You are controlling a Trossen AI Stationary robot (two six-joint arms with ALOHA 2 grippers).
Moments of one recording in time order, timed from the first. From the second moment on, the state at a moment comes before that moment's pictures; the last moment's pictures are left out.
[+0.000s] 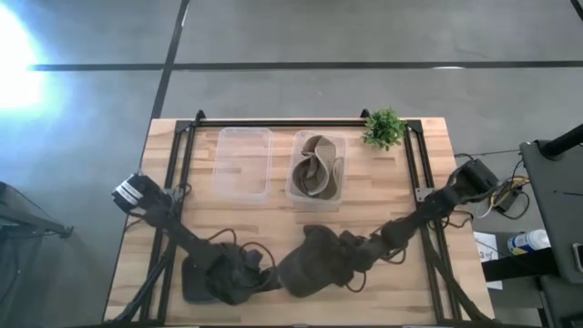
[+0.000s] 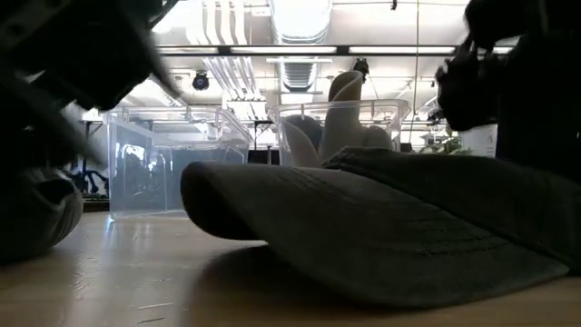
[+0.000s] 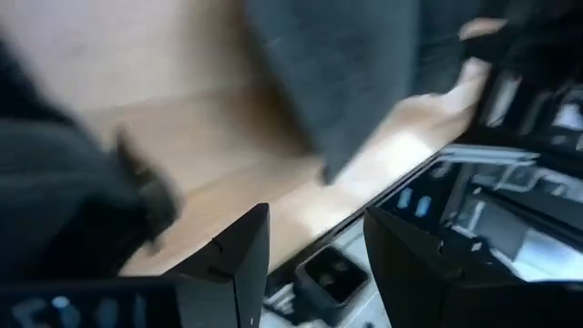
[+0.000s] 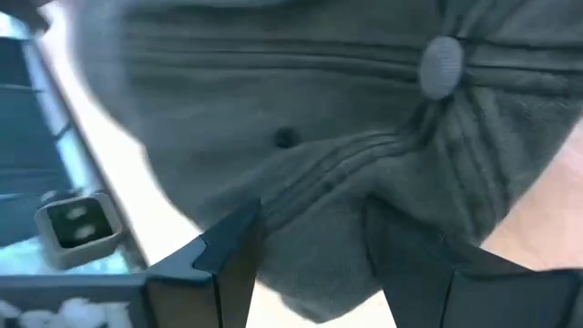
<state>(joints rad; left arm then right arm) -0.70 1.76 0.98 0.09 -0.33 -2.15 0.56 1.67 0.74 0.04 0.10 1.45</state>
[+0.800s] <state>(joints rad) -0.56 1.83 1.03 0.22 -0.48 -1.75 0.52 1.83 0.77 0.34 -0.01 1.47</state>
